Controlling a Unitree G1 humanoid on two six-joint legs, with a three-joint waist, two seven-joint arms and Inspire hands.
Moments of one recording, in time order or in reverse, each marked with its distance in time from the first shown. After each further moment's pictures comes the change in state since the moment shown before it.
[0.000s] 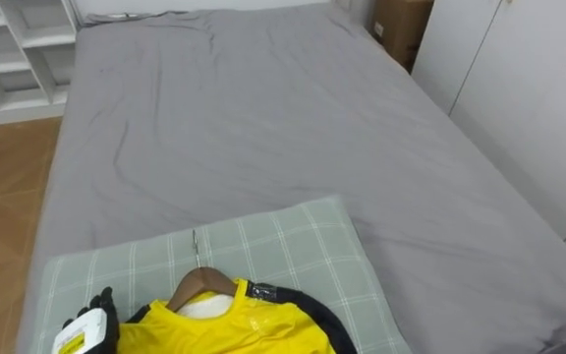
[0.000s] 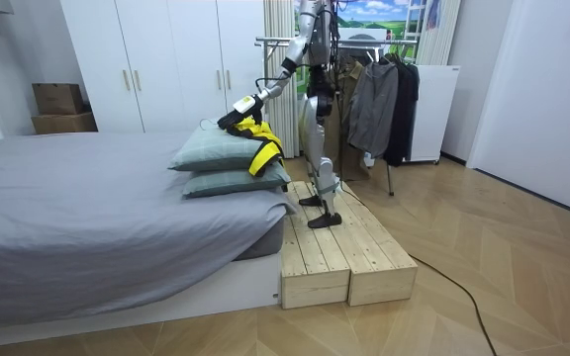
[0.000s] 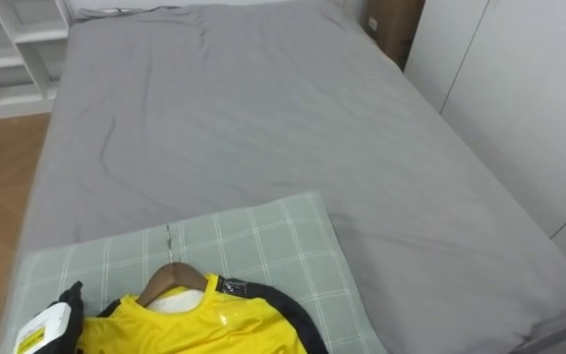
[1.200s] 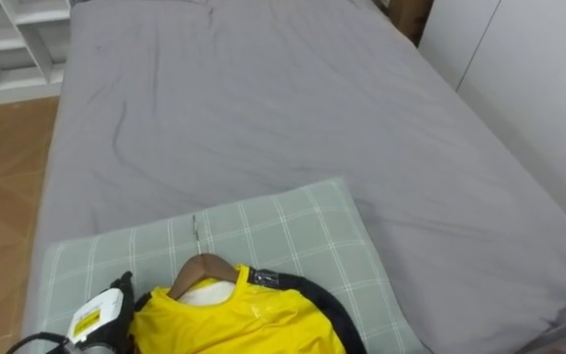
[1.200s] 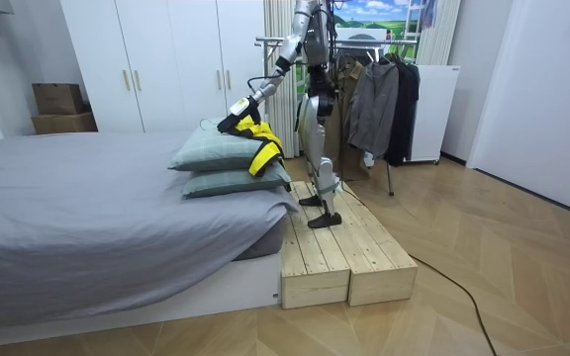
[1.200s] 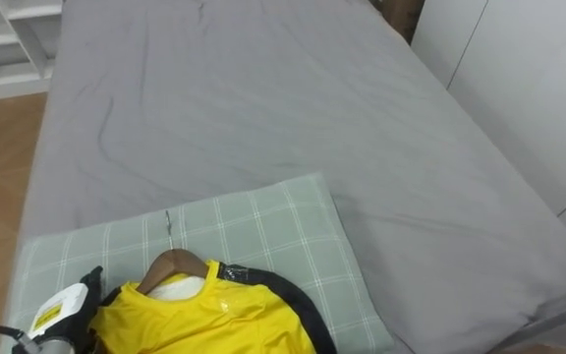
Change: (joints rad) left arm -0.081 0.008 -0.050 0.027 -0.011 -0.013 -0.125; right arm -0.044 -0.010 0.015 0.013 0.127 -0.039 0.006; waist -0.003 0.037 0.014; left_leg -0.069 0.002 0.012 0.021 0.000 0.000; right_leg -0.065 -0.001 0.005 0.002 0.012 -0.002
